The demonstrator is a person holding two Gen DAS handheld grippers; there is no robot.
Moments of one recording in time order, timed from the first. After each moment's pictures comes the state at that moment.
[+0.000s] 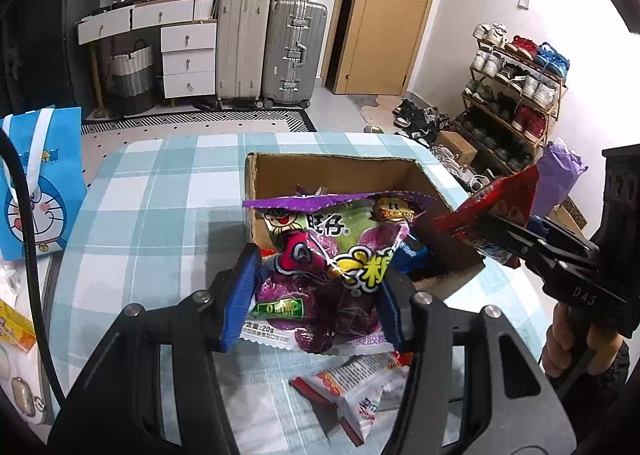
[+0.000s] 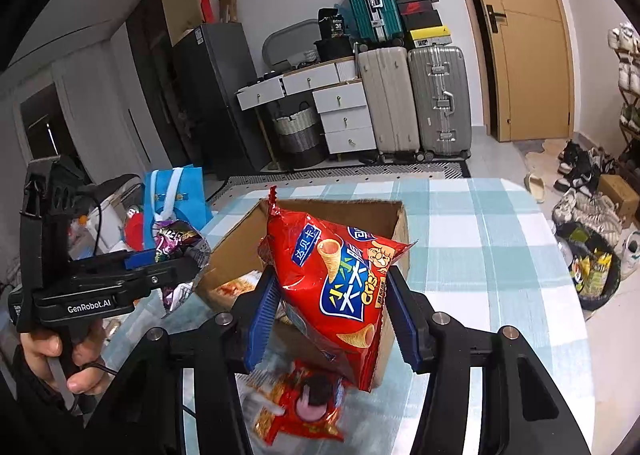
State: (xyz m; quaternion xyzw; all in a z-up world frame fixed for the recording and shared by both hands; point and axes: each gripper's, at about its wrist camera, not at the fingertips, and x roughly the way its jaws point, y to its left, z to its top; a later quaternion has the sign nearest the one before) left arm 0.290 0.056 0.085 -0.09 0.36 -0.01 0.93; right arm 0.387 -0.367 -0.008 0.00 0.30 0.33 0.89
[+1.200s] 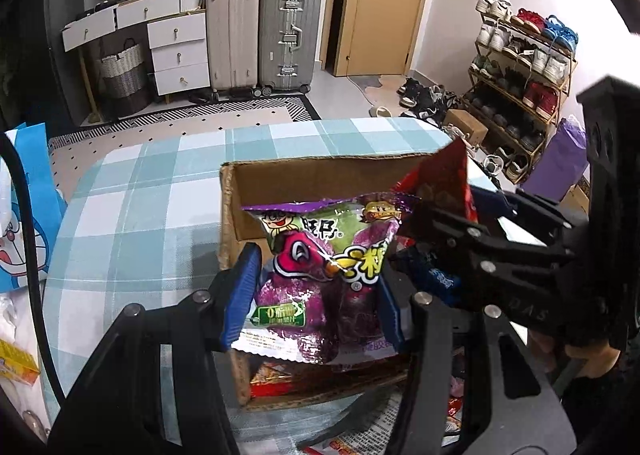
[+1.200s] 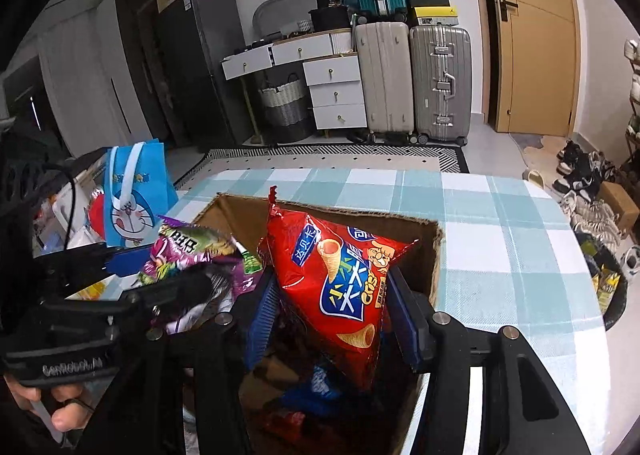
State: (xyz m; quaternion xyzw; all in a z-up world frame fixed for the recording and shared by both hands) left arm 0.375 0.051 0.044 -0.05 0.39 -0.01 0.92; right arm 0.475 -0.296 -0.048 -0.05 0.33 0.32 0.89
